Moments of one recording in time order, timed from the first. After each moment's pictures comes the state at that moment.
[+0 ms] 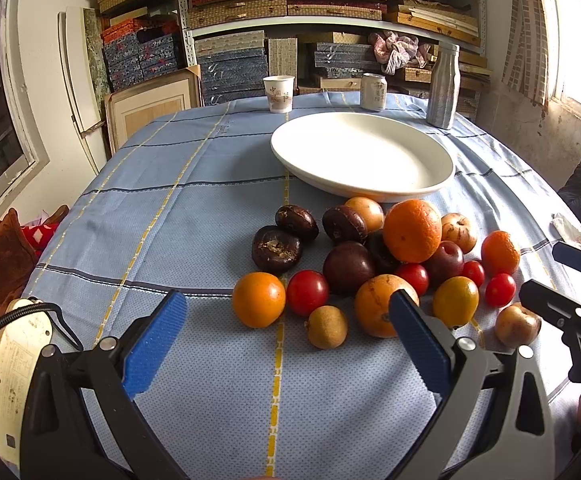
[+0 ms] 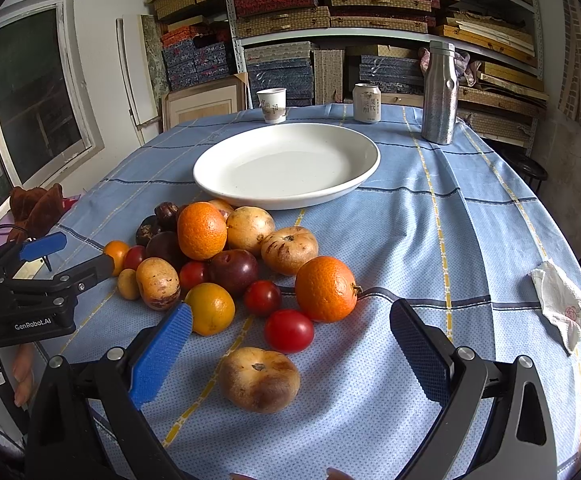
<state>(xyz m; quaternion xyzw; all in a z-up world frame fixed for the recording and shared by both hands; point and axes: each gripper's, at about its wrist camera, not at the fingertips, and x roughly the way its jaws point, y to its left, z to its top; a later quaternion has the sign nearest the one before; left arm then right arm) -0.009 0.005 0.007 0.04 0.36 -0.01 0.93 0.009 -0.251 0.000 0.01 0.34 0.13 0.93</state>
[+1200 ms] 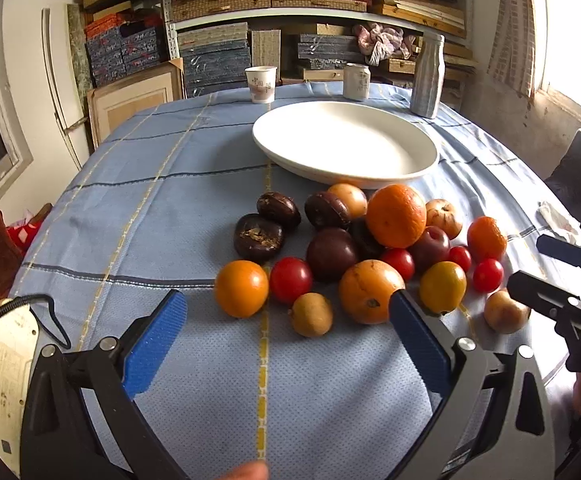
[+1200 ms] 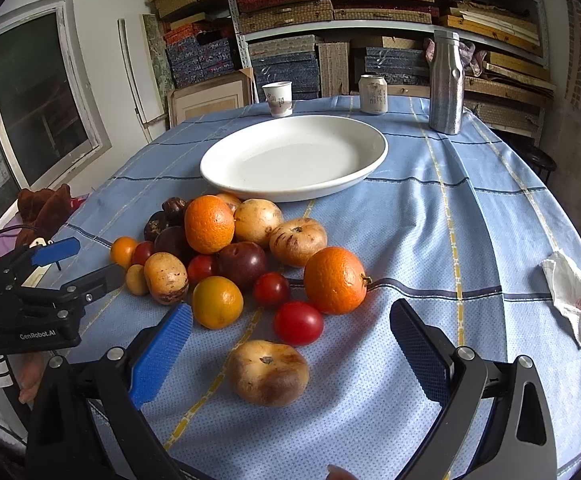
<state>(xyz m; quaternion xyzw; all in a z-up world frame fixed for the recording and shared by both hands) -0.010 0.005 0.000 0.04 0.38 -0.05 0.92 0.010 -0.252 -0.003 0.02 0.36 0.15 0.92</state>
